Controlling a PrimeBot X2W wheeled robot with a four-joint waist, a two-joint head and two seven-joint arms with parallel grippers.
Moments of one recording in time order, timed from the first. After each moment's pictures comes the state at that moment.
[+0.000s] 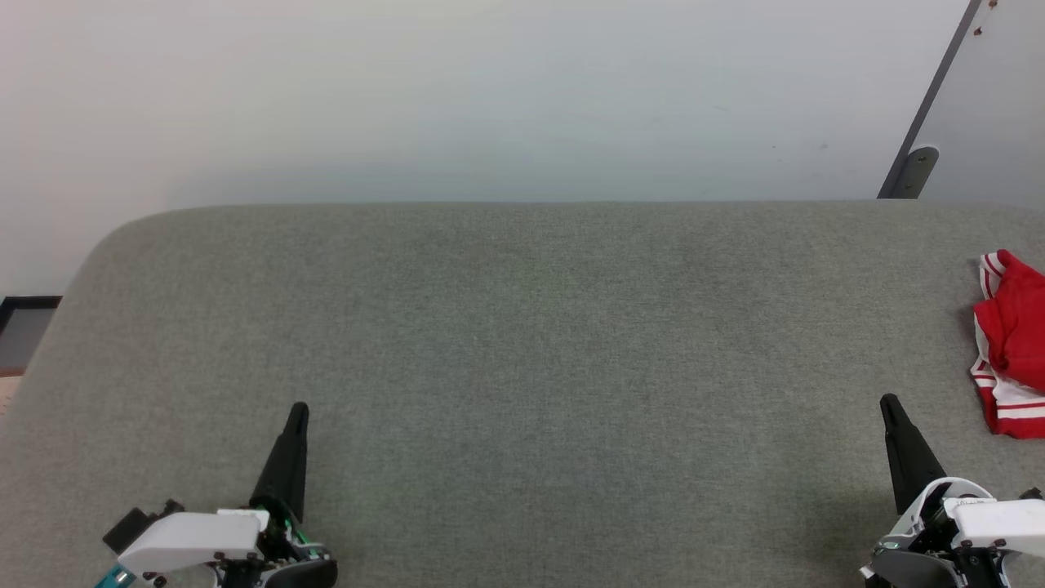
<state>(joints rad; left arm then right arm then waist) -0.11 0.05 0.12 0.25 -1.61 -0.13 0.12 -0.11 -0.05 -0.11 0.25 1.61 0.13 0.11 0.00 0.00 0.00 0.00</state>
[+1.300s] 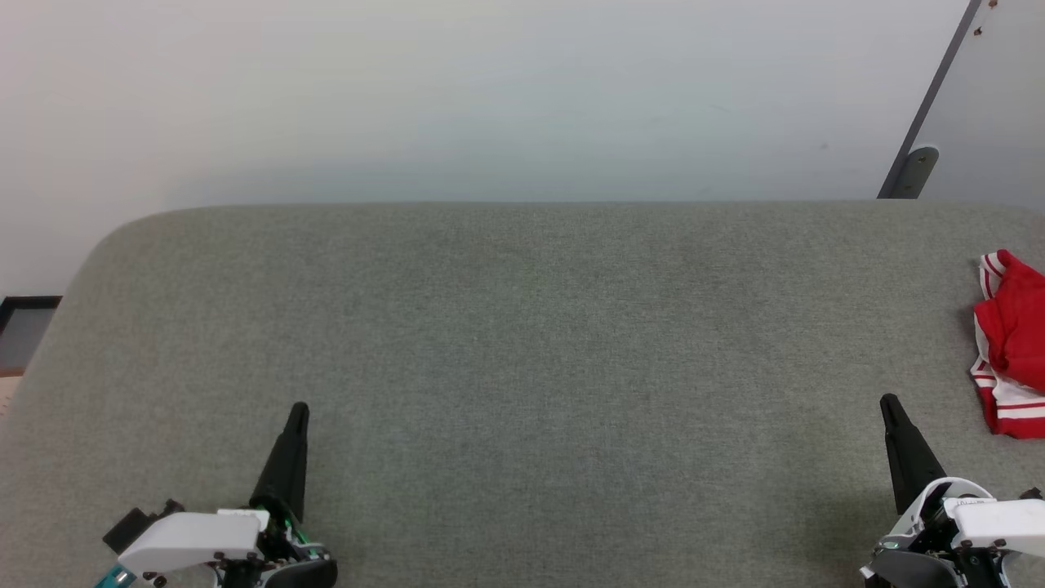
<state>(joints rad) -0.11 0.05 0.11 0.25 -1.61 -0.13 0.12 -0.11 -0.05 -0.11 0.25 1.61 0.13 0.11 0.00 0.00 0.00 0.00</state>
